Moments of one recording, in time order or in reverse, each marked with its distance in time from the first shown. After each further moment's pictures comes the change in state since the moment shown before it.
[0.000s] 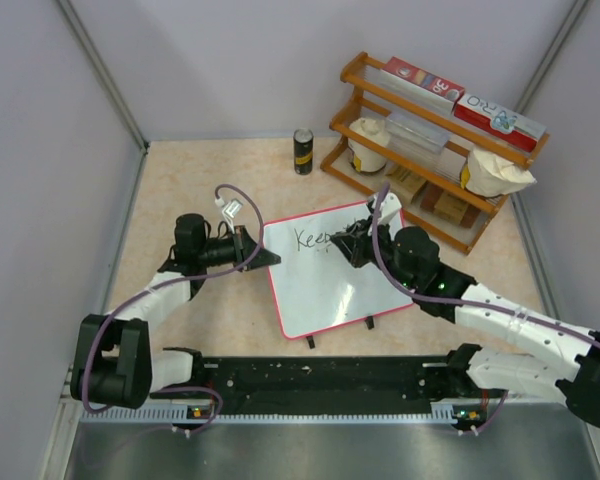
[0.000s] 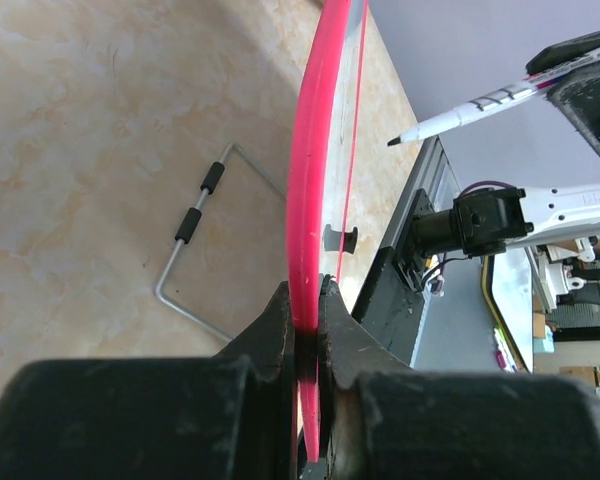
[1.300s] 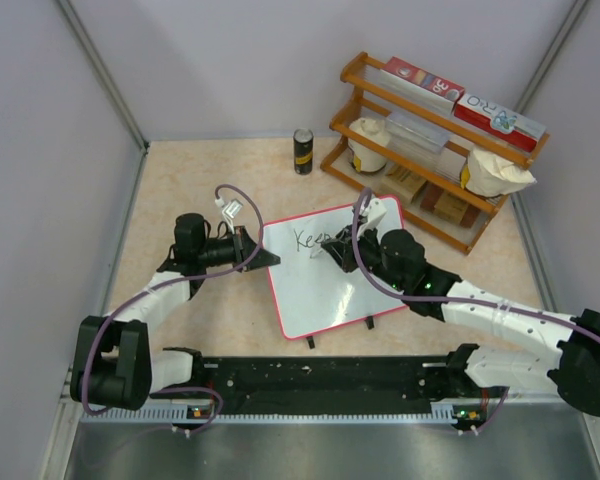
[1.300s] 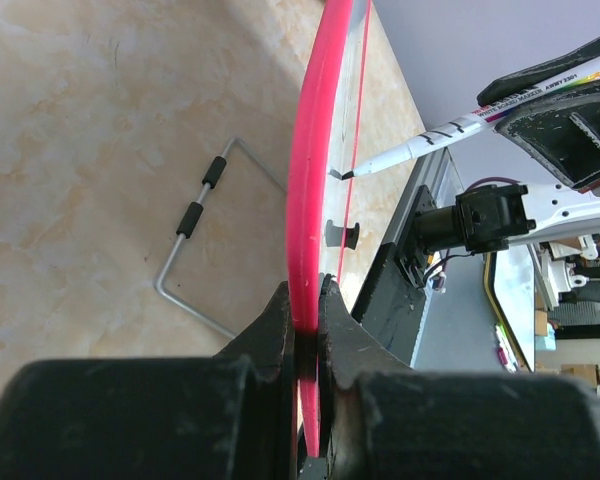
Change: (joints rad) left arm 0.003 -0.010 0.008 -0.047 0.000 0.027; right arm 0.036 0.090 -0.019 0.089 0.003 -0.016
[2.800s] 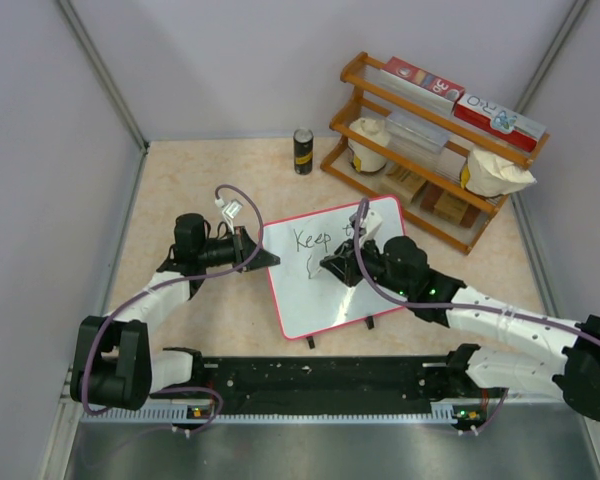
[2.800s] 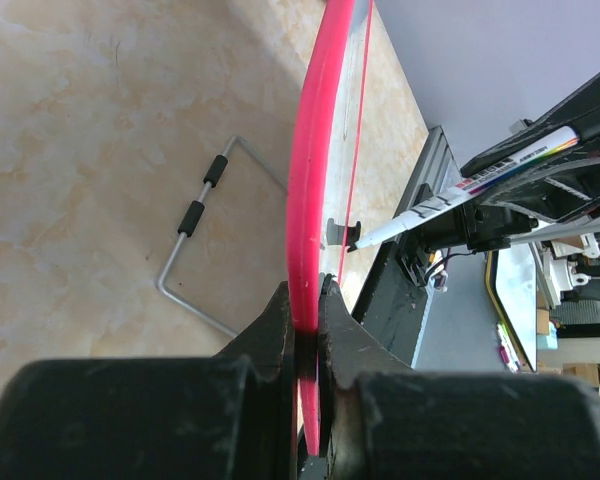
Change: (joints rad) left arm 0.000 0.000 0.000 -0.007 0.001 0.009; right arm 0.000 -0.040 -0.059 -0.043 -0.154 0.014
